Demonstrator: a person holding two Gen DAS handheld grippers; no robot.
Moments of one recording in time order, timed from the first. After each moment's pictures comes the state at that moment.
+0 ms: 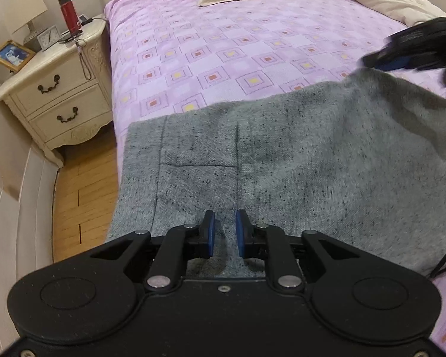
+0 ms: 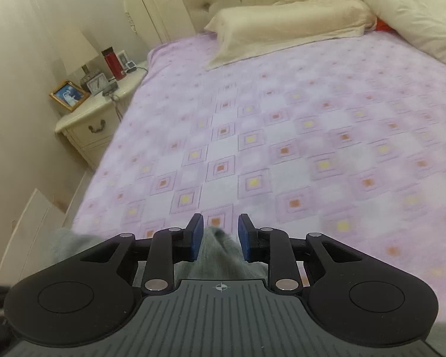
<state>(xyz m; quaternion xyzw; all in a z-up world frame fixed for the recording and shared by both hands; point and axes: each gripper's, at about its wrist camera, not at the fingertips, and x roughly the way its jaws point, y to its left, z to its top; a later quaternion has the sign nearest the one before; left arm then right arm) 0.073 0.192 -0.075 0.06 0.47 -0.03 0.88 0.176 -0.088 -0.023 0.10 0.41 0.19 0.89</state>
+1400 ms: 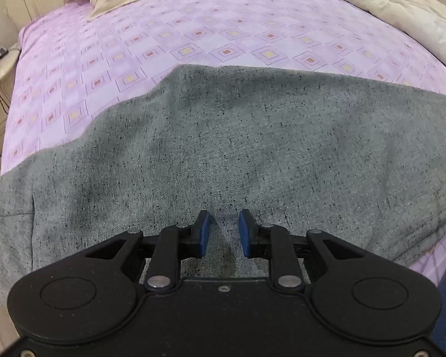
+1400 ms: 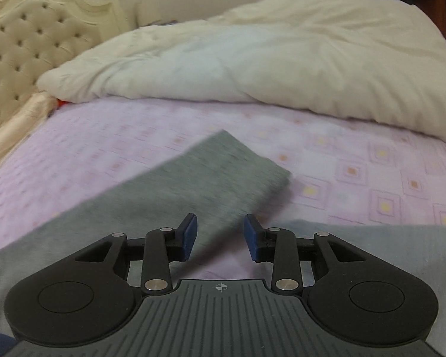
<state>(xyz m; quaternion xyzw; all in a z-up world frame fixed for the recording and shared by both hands) 0.075 0.032 -0.083 0.10 0.49 -0.15 0.85 -0.096 -0.411 -0.082 0.23 0.30 -0.32 0.87</state>
